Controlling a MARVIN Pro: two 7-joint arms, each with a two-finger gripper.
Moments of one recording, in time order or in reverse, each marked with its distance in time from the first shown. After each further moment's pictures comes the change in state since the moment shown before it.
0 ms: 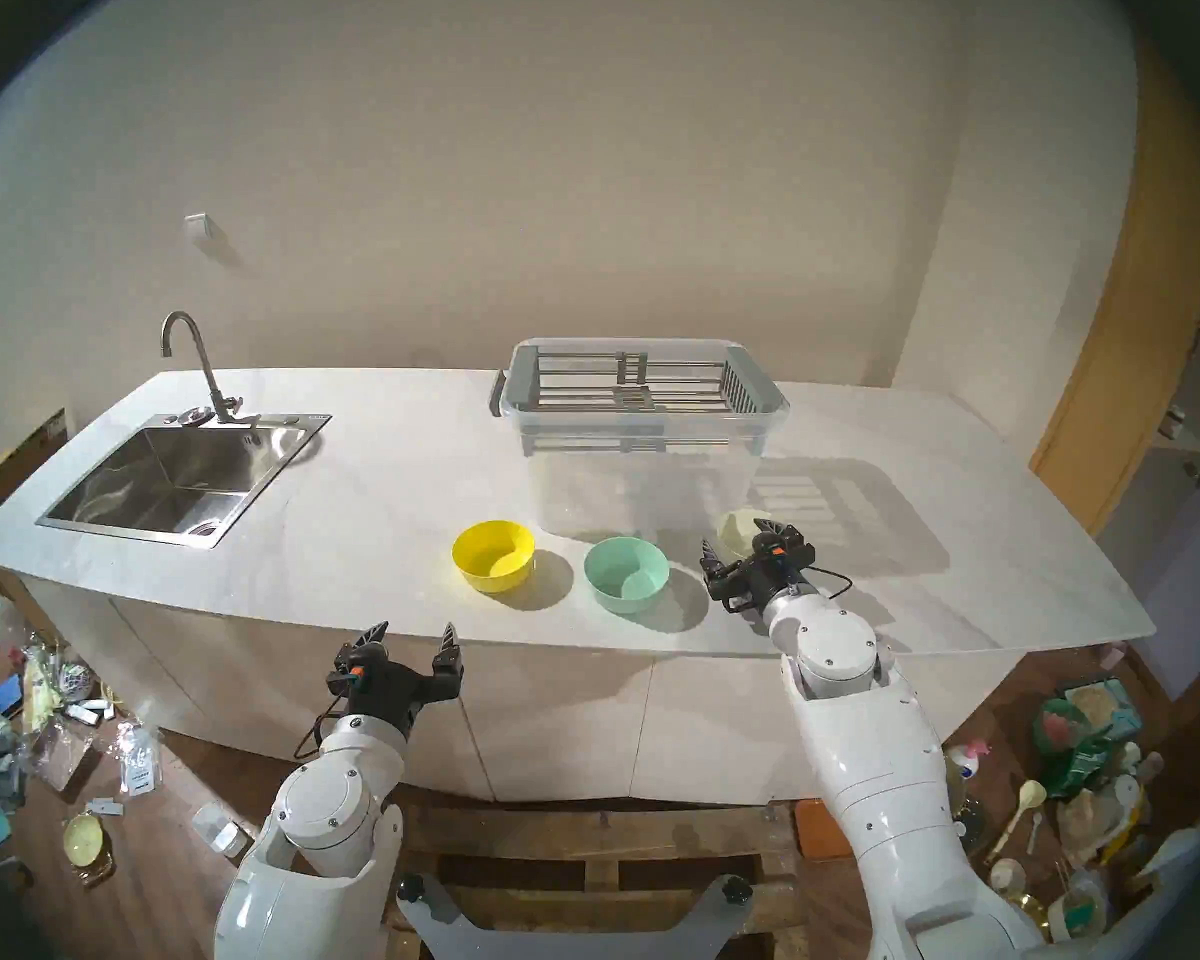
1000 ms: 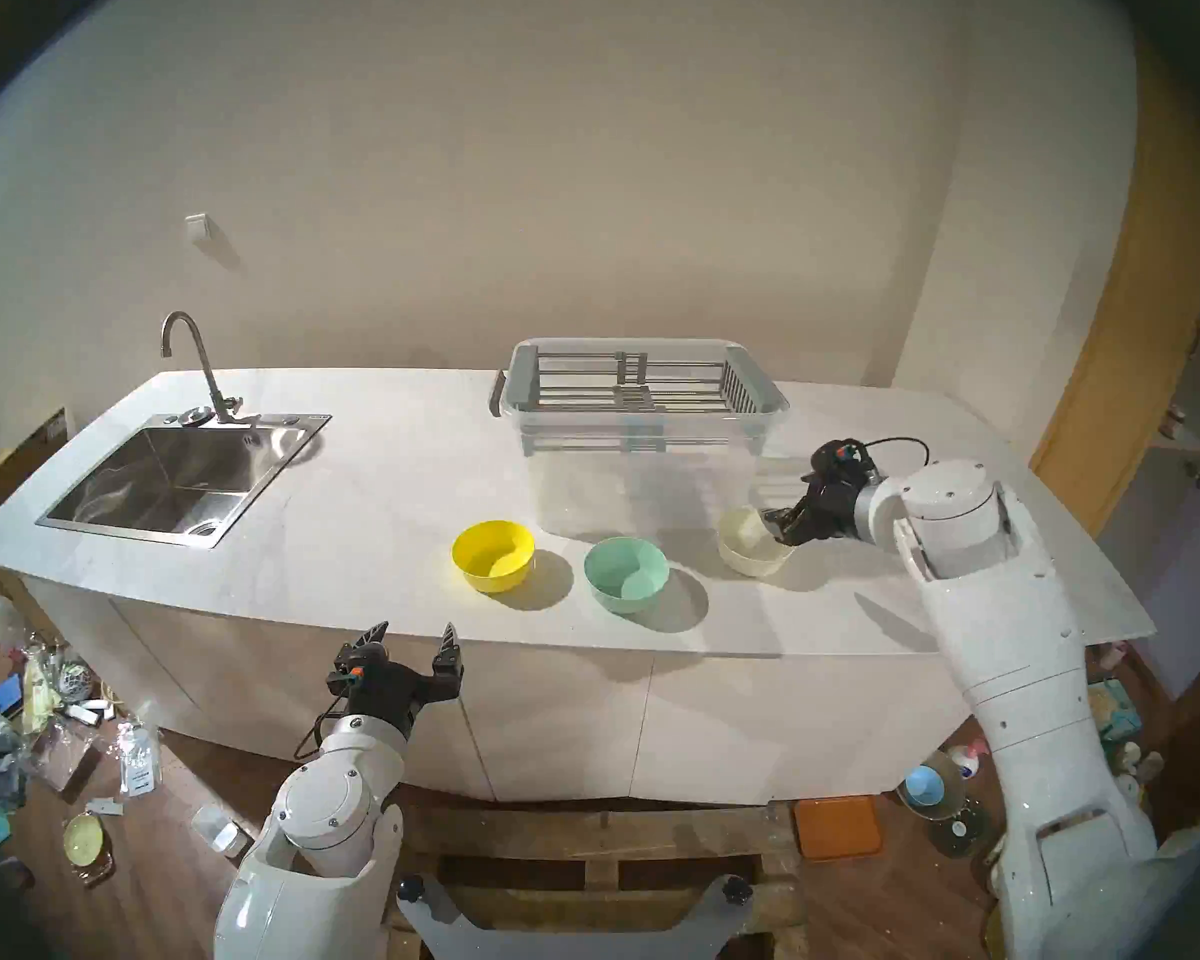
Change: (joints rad) left arm 0.000 0.000 0.000 0.000 0.000 0.000 0.001; right arm 0.162 0.342 -0.006 -0.257 0.023 0.598 0.430
